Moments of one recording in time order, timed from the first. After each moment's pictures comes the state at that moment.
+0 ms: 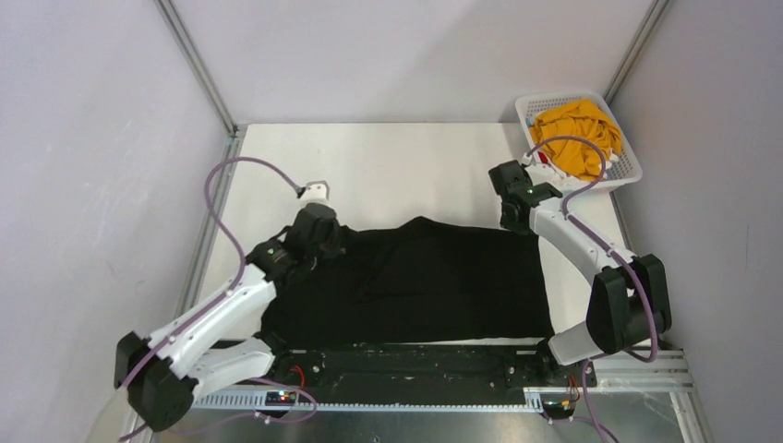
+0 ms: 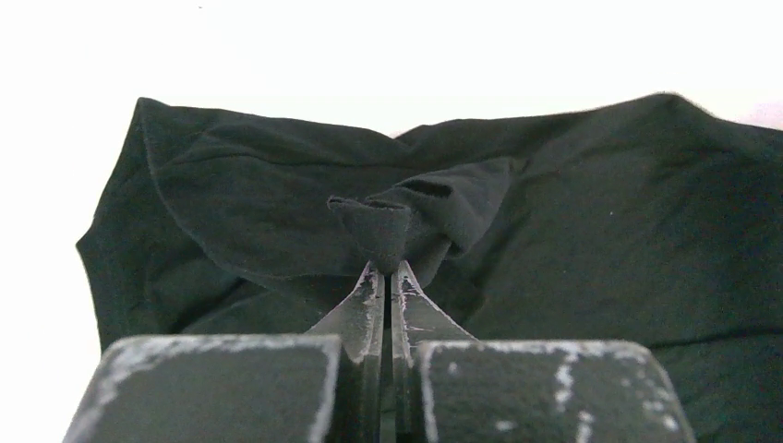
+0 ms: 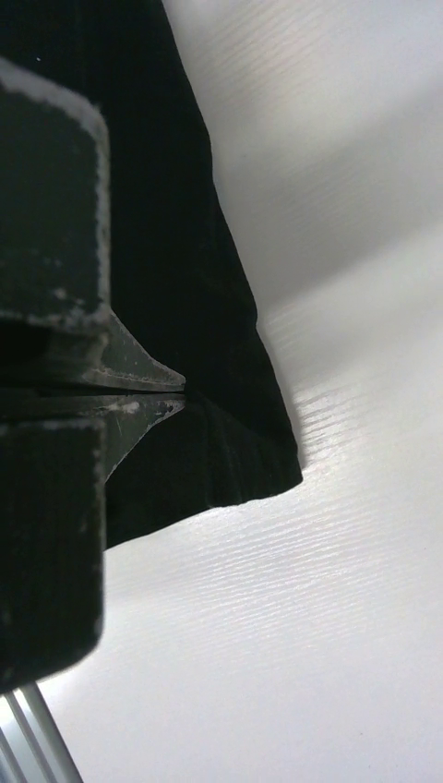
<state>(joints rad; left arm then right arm) -0.63 1.05 0.82 -0.49 -0.39 -0.53 0.36 1.48 1.12 -0.76 0.53 0.63</state>
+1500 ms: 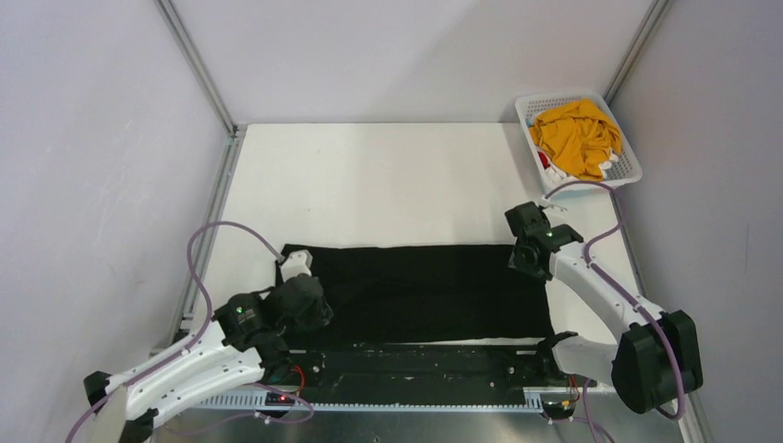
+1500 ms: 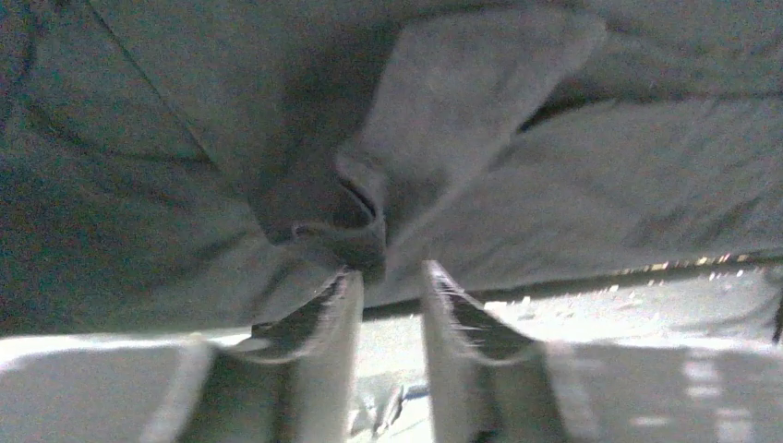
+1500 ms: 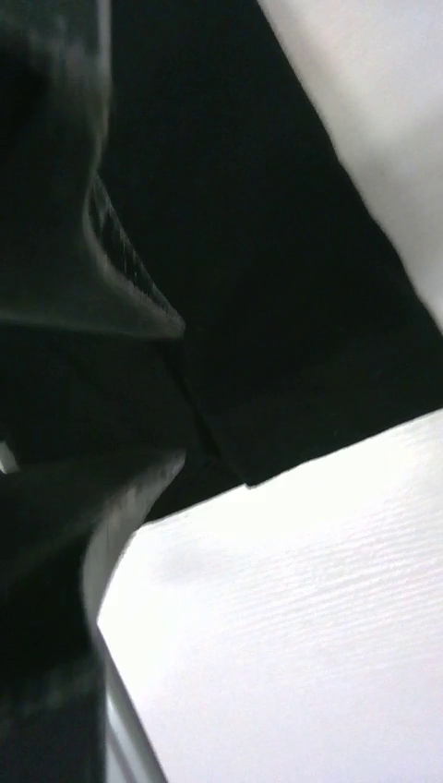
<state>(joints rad) -0.91 0.56 0.56 -0.98 -0.34 -0.95 0.35 1.19 0.81 -0.81 0.45 0.68</state>
